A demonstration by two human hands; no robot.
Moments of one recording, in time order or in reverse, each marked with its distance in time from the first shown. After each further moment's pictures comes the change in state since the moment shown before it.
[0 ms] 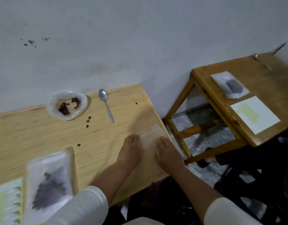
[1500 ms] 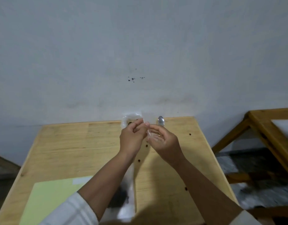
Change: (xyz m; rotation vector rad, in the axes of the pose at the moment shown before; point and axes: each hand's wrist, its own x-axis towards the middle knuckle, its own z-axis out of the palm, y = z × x) left_hand -0.087 -0.152 -0.140 -1.542 0.743 -0.532; right_hand 0.038 -0.236 -0.087 1.049 0.021 -0.423
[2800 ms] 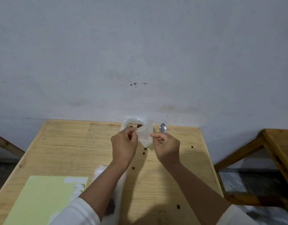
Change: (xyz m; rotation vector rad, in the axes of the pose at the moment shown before) left_hand 0.009 0.000 0.017 0.588 0.395 0.266; right_hand 0.040 0.028 -0.012 -0.189 0.201 0.006
